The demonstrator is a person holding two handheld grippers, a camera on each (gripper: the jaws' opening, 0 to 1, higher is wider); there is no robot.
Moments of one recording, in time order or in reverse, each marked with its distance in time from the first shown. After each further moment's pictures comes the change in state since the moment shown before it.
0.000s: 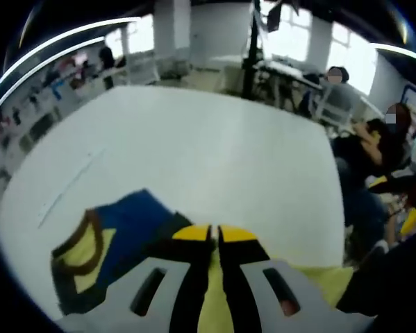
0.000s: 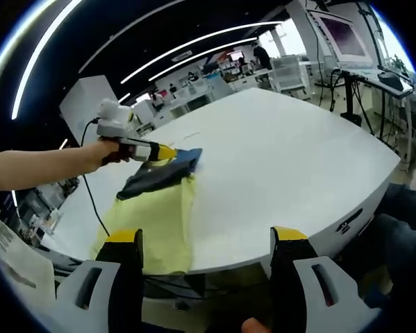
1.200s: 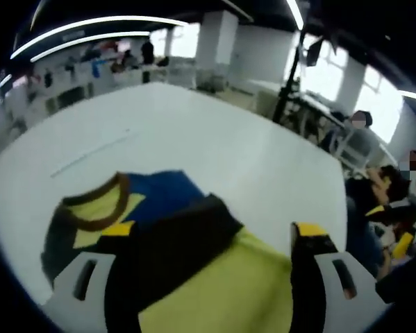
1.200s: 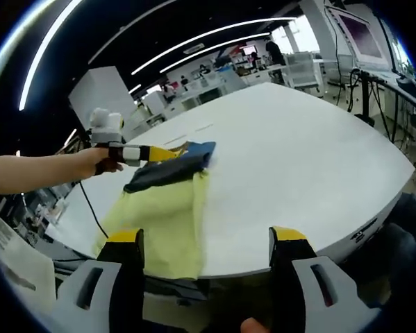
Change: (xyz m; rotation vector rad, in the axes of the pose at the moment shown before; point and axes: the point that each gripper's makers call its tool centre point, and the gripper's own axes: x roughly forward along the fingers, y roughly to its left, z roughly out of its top) left arm -0.035 0.041 -0.029 -0.244 -0.130 0.107; right arm 0.023 0.019 0.000 -0.046 0.042 0.067
